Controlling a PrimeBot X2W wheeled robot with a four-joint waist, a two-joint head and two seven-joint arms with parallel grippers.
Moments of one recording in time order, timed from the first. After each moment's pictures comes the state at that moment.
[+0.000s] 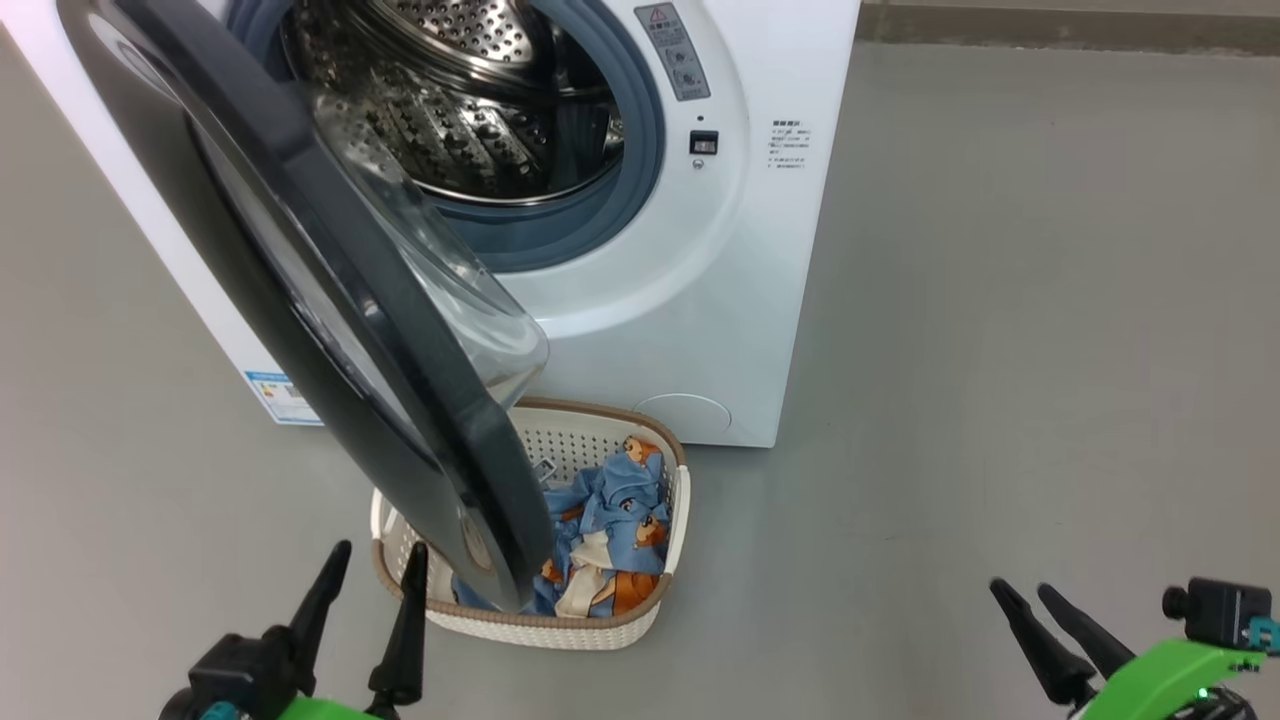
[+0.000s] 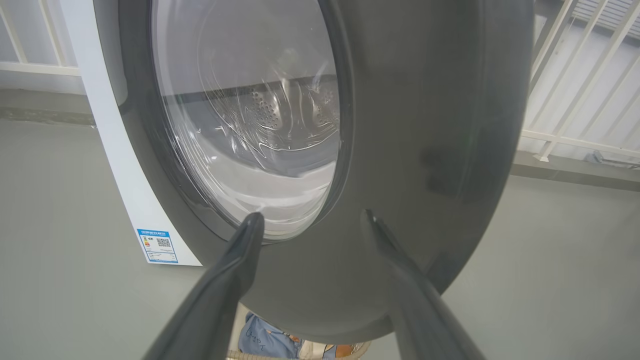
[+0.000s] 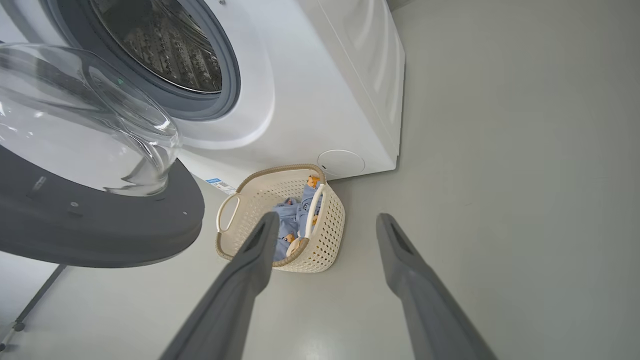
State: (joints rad) left arm -0.03 0.11 -0.19 0.17 -0.35 -0.13 -0.26; right arm -0.21 -0.57 0.64 0.46 1.27 0.13 -0.23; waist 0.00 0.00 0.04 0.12
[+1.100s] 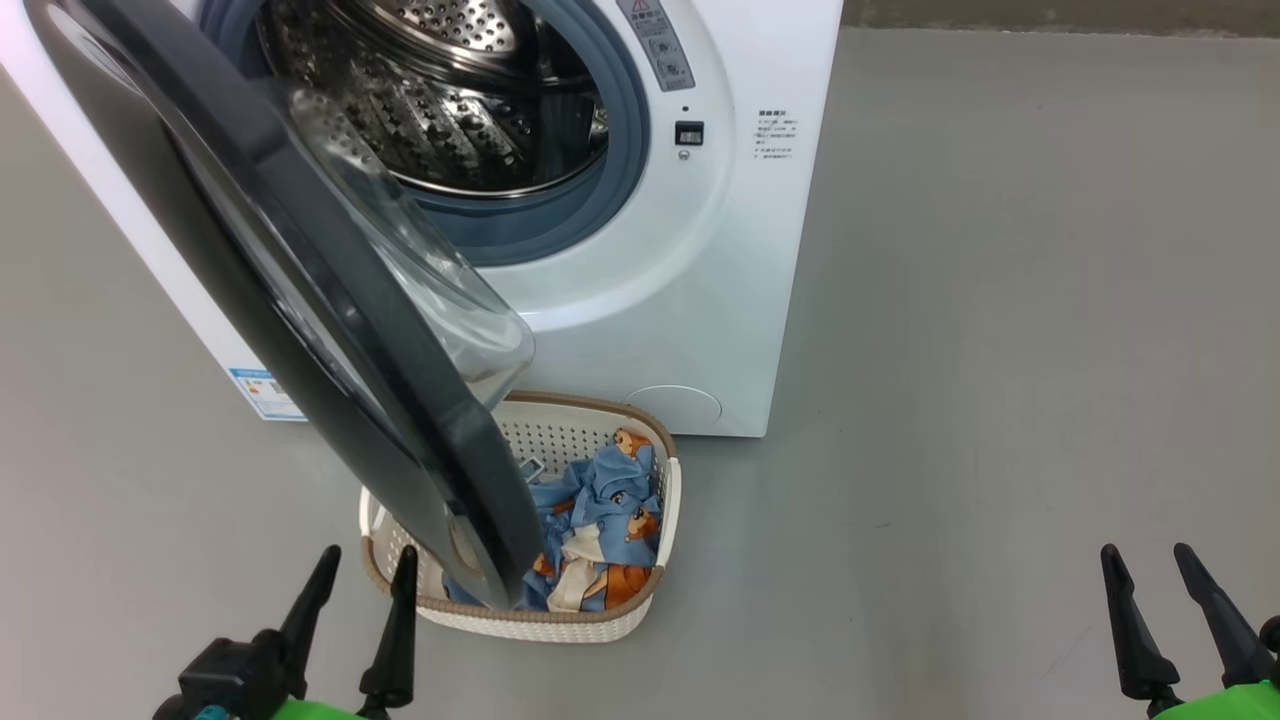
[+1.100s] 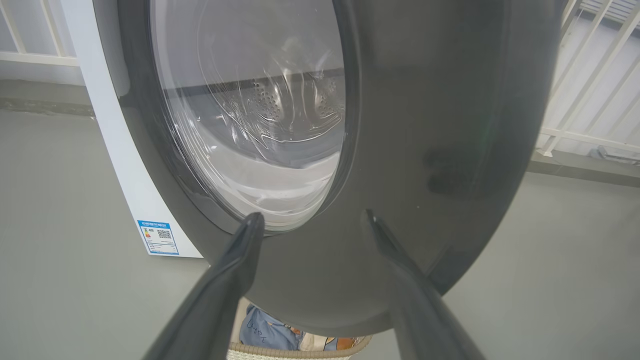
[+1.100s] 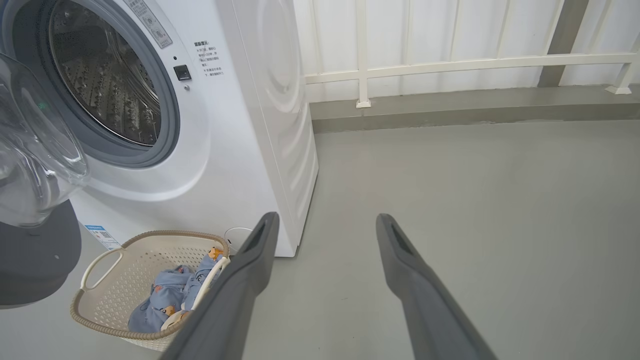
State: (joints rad) left arm -0.02 0.11 -0.17 0.17 -0.35 -0.13 -0.26; right arm 0.06 -0.24 -0.11 0.19 0.36 0.13 -0.25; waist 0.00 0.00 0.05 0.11
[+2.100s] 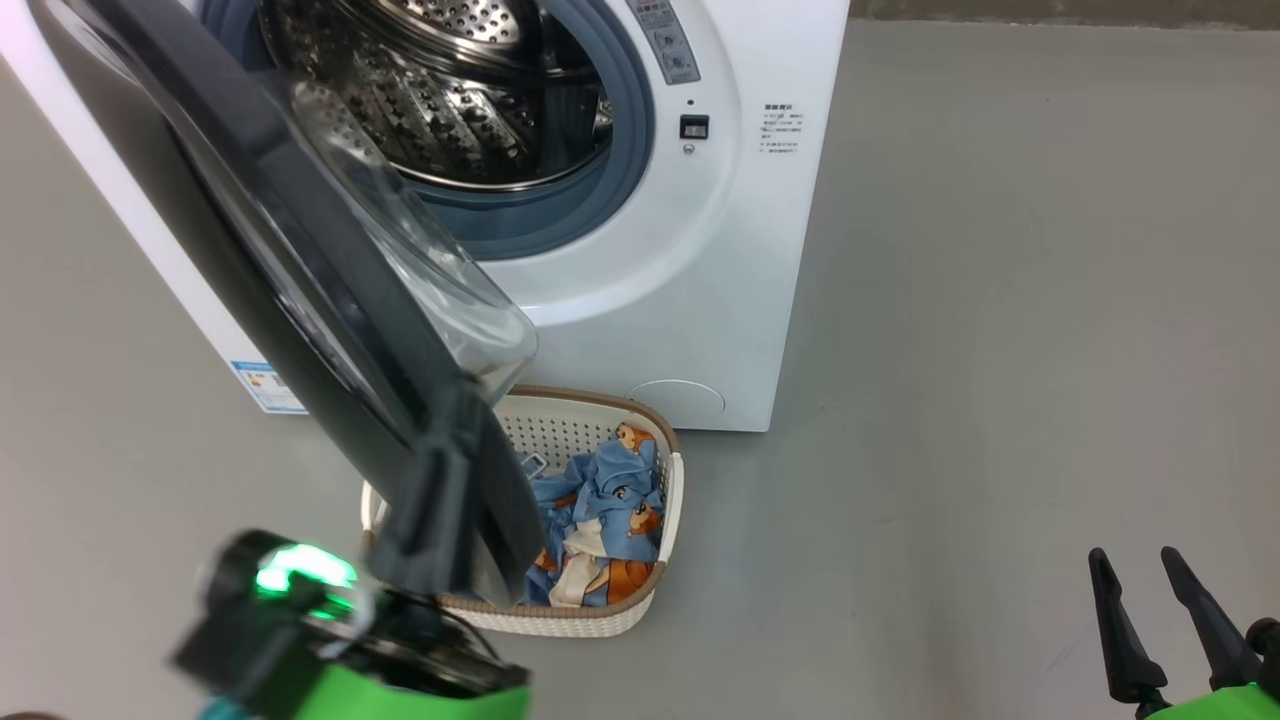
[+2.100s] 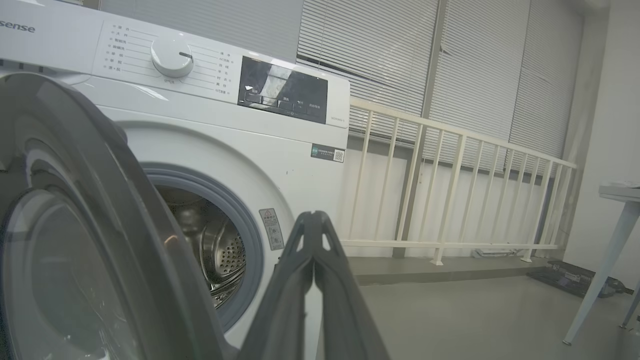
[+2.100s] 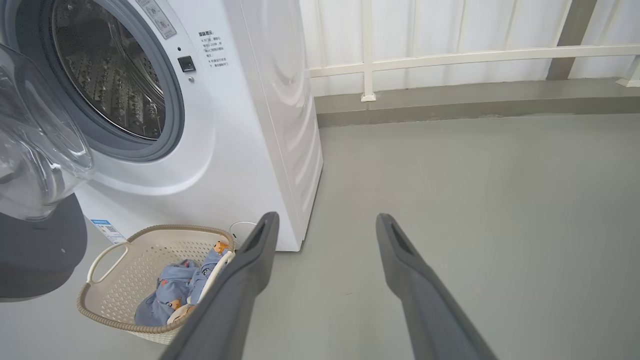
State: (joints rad) left arm -0.09 0.05 -0.29 -0.32 -0.33 -0.13 -0.26; right arm 0.07 -0.22 -0.11 0.20 0.35 0.13 -0.25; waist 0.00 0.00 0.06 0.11
